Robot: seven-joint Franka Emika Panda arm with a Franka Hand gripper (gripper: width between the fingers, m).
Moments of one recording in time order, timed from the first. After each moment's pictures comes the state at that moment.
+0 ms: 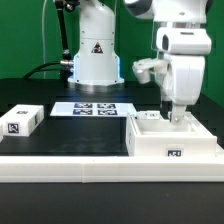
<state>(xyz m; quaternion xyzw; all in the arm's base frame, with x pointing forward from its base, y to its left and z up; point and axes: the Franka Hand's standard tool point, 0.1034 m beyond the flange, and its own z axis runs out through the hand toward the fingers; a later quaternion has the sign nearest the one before) 0.509 0.112 0.058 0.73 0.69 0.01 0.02</state>
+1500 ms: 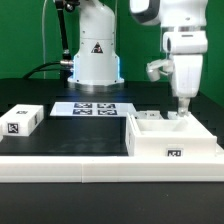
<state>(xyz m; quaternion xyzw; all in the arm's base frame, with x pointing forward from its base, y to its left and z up) 0.421 0.157 0.024 0.76 0.65 0.04 -0.01</state>
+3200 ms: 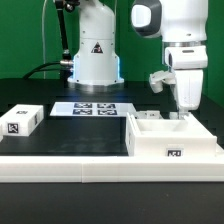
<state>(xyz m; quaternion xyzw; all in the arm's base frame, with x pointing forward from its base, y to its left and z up) 0.412 0.168 0.011 0.76 0.65 0.04 -0.02</state>
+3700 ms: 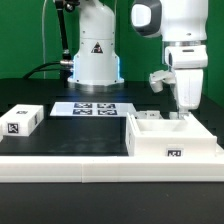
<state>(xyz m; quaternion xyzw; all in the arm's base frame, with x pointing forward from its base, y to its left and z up) 0.413 0.165 0.020 0.76 0.65 0.03 -0.01</state>
